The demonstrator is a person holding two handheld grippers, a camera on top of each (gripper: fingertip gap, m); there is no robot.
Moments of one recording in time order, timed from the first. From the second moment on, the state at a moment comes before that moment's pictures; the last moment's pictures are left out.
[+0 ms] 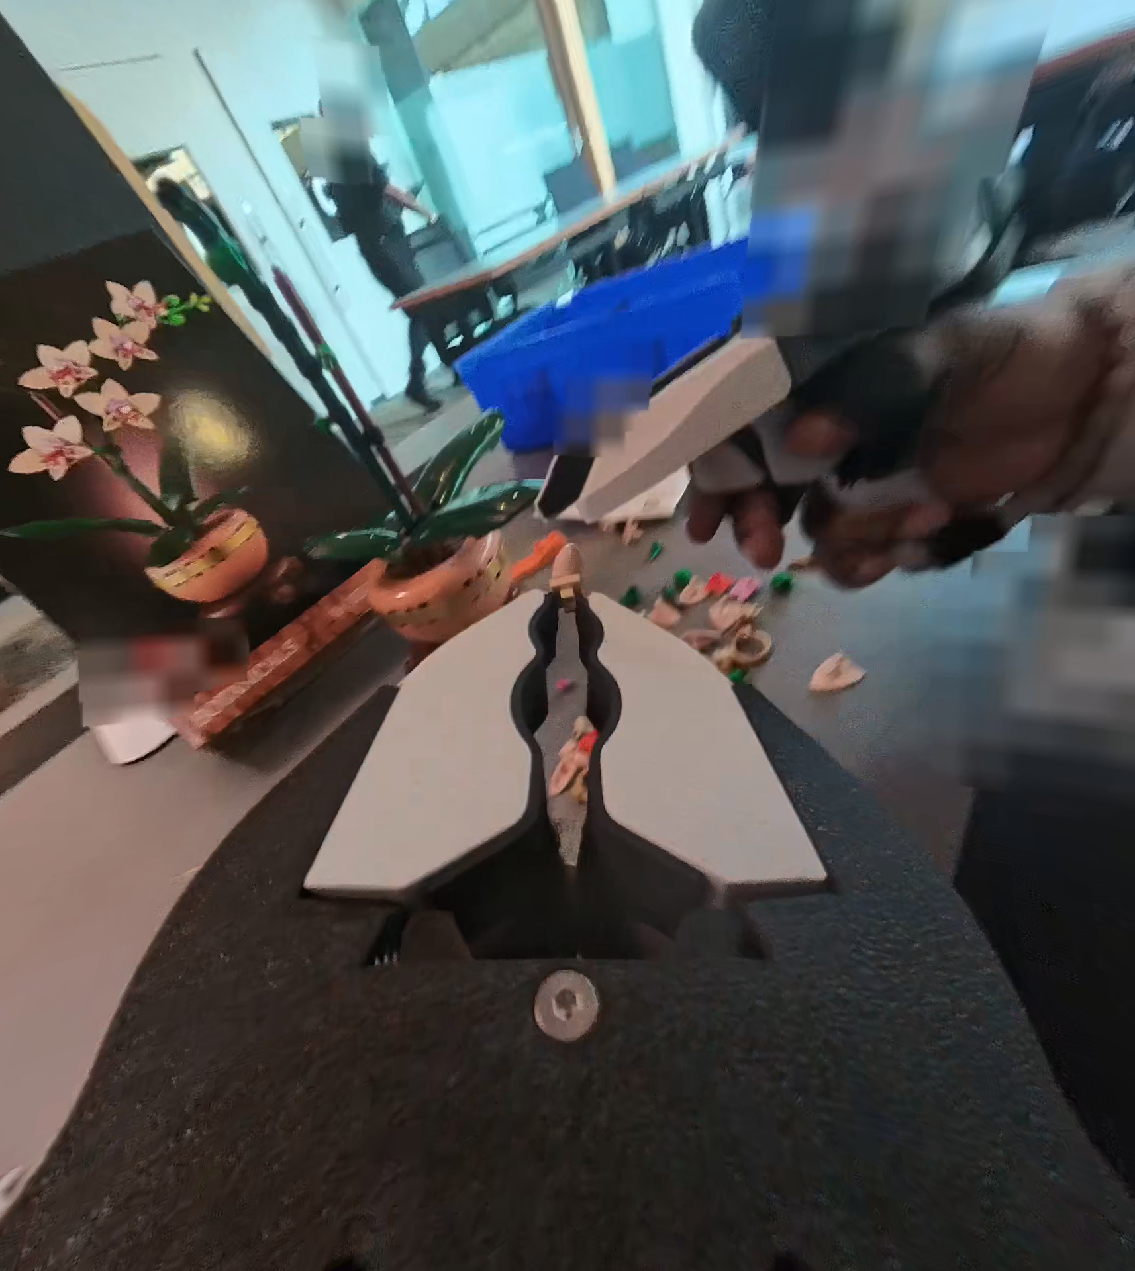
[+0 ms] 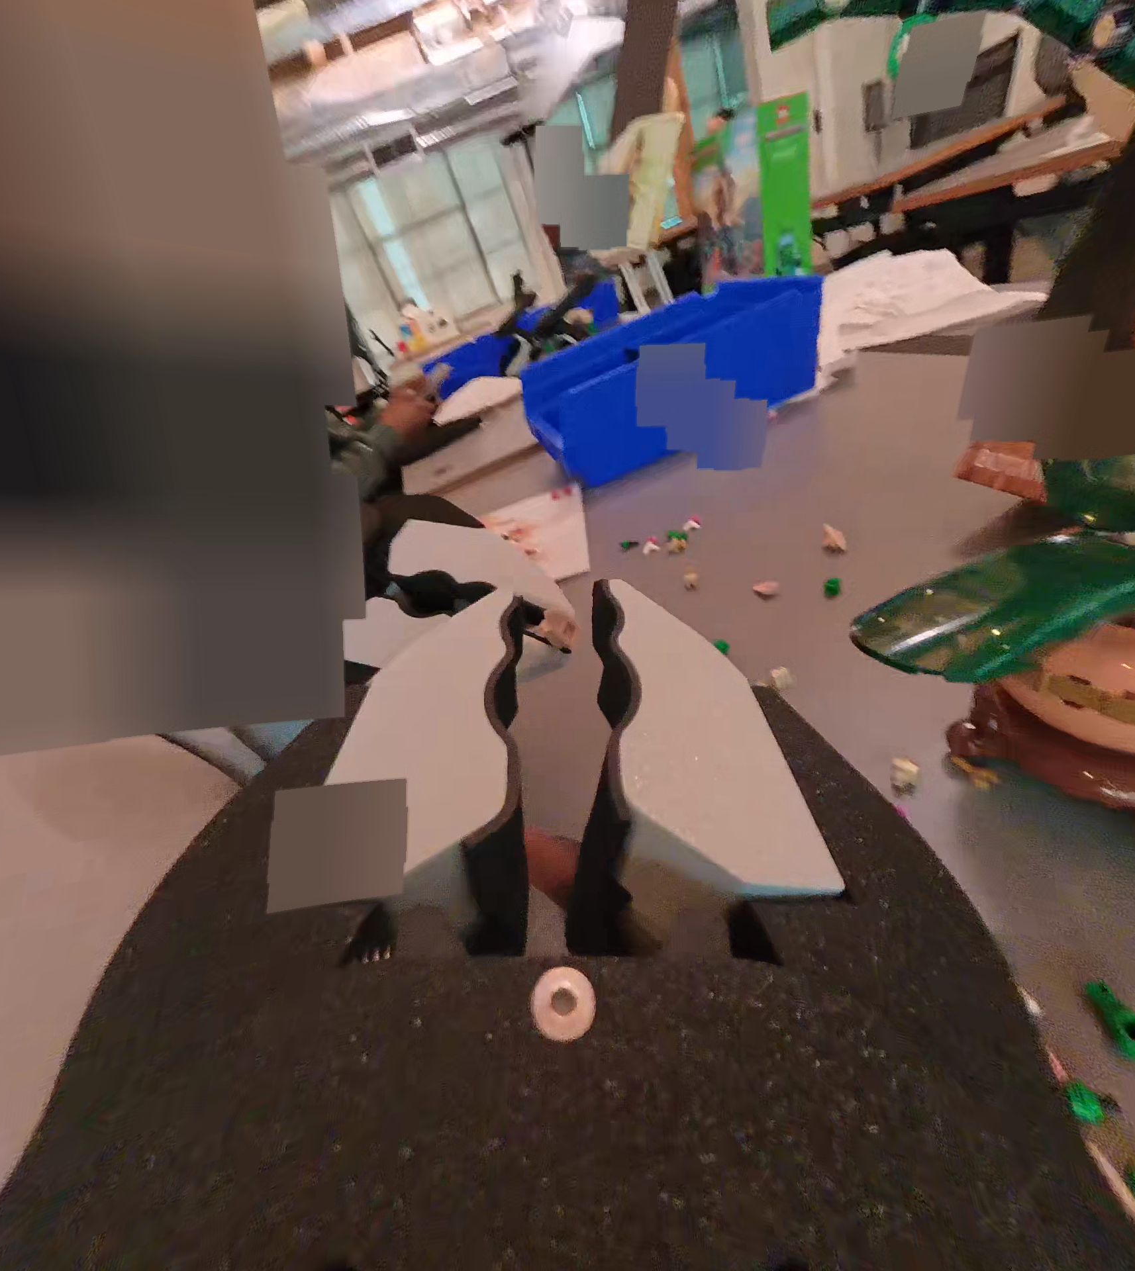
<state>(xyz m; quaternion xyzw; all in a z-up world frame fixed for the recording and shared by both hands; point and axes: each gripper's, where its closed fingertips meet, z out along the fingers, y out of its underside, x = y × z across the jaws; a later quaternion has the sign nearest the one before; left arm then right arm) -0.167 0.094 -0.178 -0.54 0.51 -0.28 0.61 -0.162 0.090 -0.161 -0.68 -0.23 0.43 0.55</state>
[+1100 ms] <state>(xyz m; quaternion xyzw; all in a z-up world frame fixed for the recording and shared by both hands) -0.176 0.099 -0.191 -0.42 0.60 0.01 0.68 -0.175 0.084 -0.195 -0.77 -0.26 0.33 0.49</state>
